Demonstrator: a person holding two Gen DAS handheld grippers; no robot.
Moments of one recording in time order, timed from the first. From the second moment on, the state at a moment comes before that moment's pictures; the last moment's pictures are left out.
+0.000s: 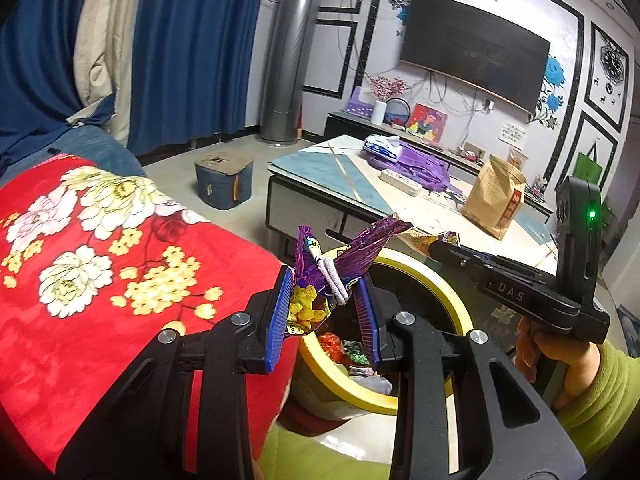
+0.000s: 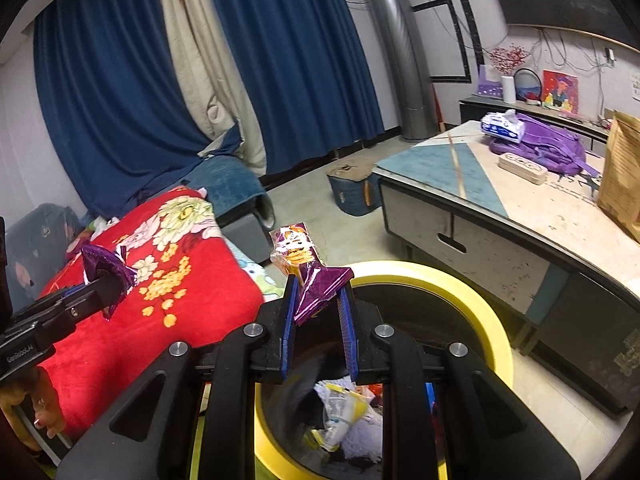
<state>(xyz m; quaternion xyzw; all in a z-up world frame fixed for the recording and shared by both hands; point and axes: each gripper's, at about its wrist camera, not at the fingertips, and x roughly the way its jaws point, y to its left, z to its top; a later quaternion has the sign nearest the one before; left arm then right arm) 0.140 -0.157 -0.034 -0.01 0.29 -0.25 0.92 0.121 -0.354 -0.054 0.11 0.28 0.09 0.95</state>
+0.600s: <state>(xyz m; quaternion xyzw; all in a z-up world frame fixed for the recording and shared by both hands) 0.144 -0.212 -0.051 0.03 0.30 -0.30 0.90 0.098 -0.392 -0.089 0.13 0.31 0.03 0.94</state>
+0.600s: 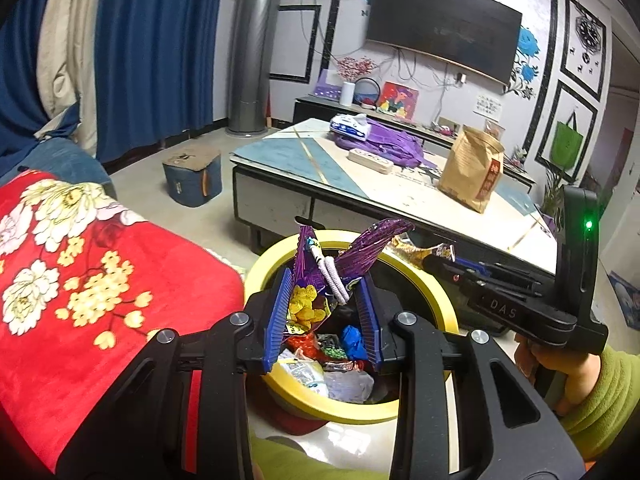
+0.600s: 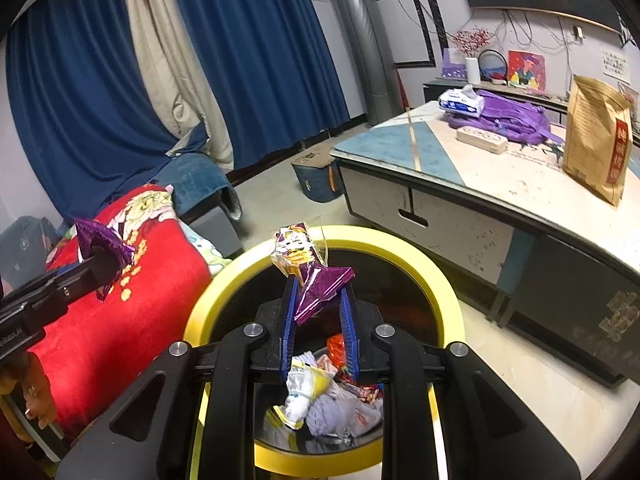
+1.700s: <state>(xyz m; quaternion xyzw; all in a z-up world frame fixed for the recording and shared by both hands) 0.164 -0.237 -0.064 0.04 0.32 -0.30 0.90 0.089 -0.400 -0.128 0.15 0.36 0.02 0.92</state>
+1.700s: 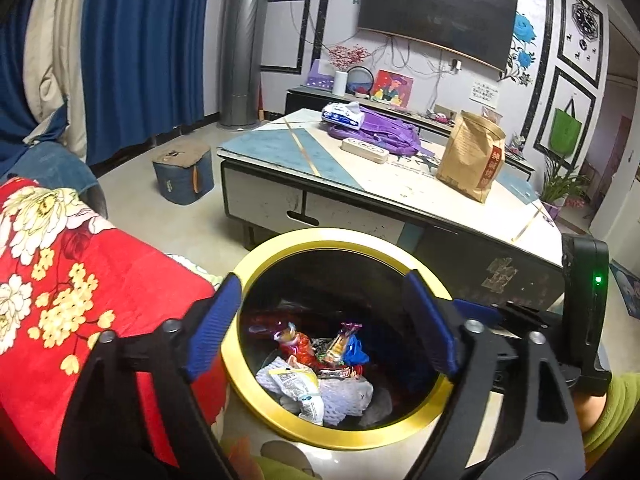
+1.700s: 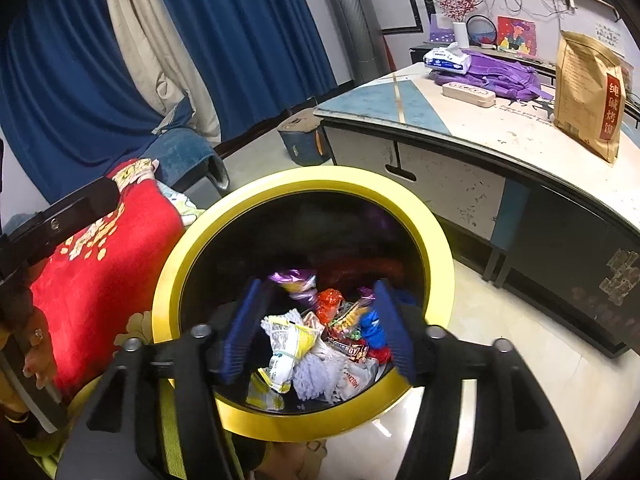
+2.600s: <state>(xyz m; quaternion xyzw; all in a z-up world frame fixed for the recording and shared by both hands) 0.124 -0.111 -0.037 0.00 0.28 -0.13 0.95 0.068 -0.288 -0.056 0.00 0.22 0.09 0.97</state>
